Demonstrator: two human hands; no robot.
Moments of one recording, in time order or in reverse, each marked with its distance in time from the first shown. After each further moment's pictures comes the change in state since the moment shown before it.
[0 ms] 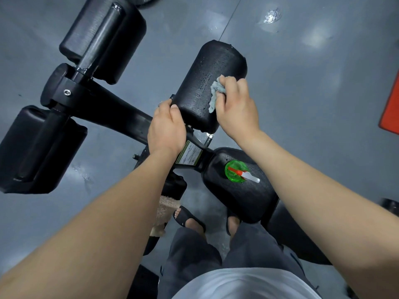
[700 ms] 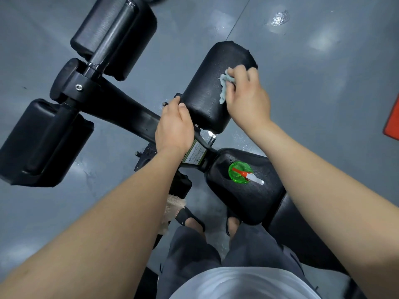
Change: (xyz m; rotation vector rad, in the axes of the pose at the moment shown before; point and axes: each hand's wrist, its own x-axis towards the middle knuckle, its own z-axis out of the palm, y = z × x) left_hand -0.002 0.000 -0.002 0.011 -0.019 0.002; right_hand 0.022 -0.002 -0.006 -0.112 0.004 -0.040
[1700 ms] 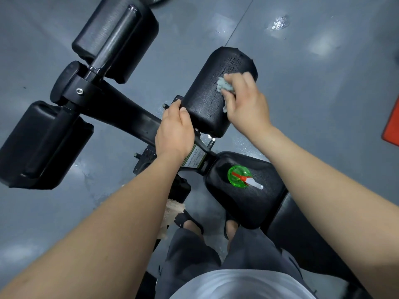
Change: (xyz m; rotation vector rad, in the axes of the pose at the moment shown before) left_hand 0.000 0.003 -0.002 -0.005 -0.017 0.003; right_hand 0.002 0.005 -0.002 0.103 -0.032 -0.130
